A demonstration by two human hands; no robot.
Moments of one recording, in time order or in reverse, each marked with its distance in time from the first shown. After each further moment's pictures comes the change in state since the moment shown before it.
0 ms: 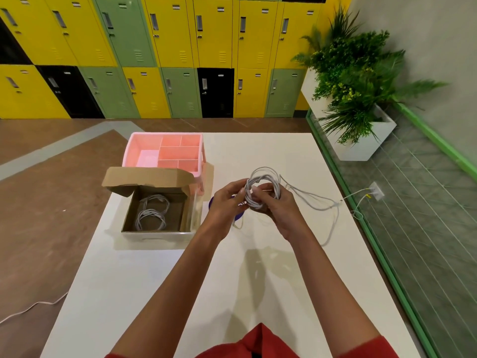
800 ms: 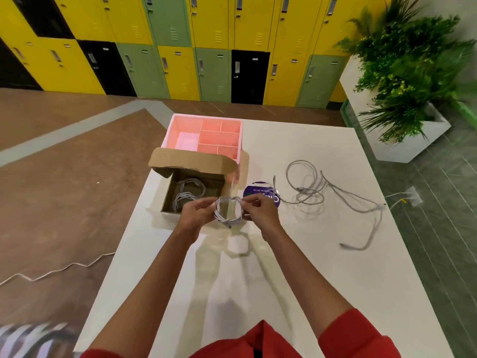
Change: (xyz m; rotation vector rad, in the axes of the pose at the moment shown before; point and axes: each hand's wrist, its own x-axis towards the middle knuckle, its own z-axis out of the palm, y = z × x) left_hand -0.023 -0.037 -0.155 0.109 0.287 -0.180; right_hand 0.026 0.083 0.105 -0.354 0.046 0.170
